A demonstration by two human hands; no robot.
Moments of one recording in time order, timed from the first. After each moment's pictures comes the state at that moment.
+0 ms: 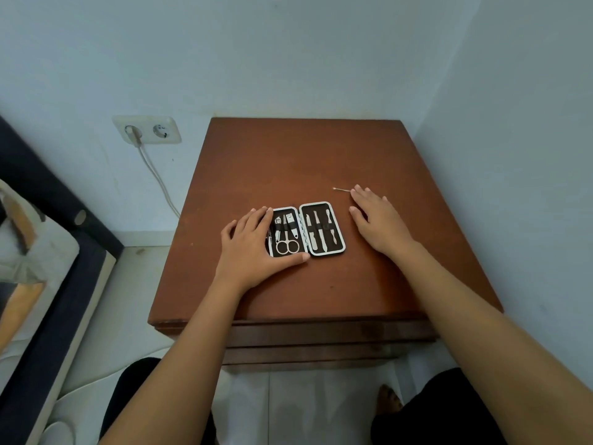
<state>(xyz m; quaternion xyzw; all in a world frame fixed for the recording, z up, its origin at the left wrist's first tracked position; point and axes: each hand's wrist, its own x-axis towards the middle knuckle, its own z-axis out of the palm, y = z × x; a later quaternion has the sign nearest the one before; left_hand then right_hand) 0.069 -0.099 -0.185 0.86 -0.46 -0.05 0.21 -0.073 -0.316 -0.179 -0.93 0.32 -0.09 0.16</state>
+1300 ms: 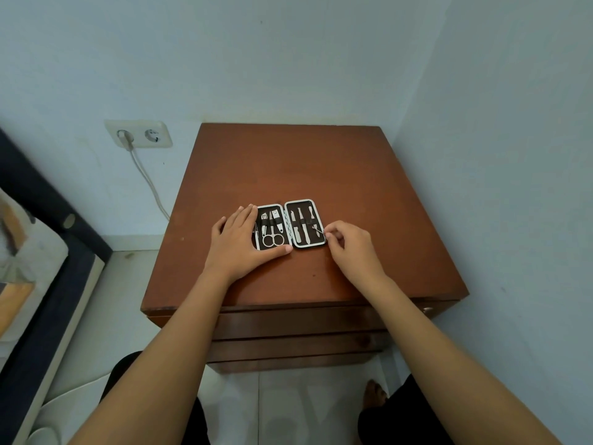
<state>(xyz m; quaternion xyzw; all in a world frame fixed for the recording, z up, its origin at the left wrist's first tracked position) 0.065 -0.120 -0.179 0.86 -0.47 -0.03 0.20 -0.111 -0.248 -0.159 -0.86 0.35 -0.23 0.29</state>
